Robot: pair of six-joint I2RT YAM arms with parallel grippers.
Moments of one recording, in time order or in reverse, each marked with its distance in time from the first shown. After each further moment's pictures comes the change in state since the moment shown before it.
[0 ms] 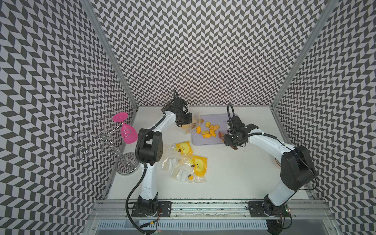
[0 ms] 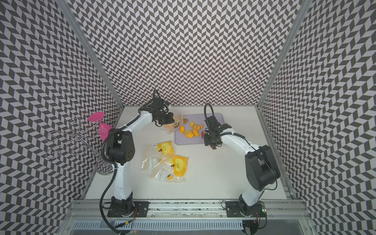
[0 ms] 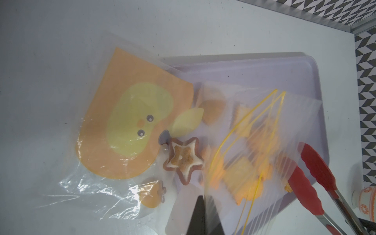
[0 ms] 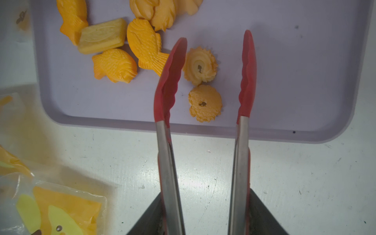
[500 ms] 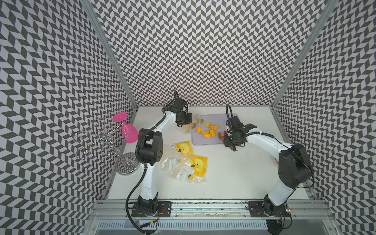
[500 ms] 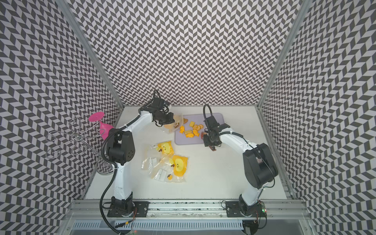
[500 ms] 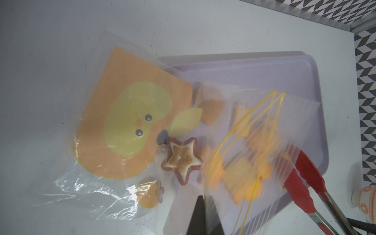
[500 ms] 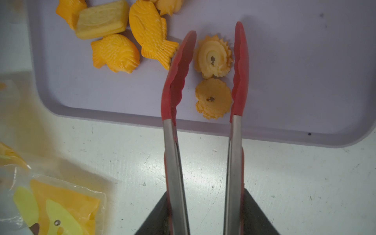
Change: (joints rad) left arm -0.003 0.000 0.000 0.000 0.000 0.000; right arm 0.000 0.027 0.004 -0.005 -0.029 -0.024
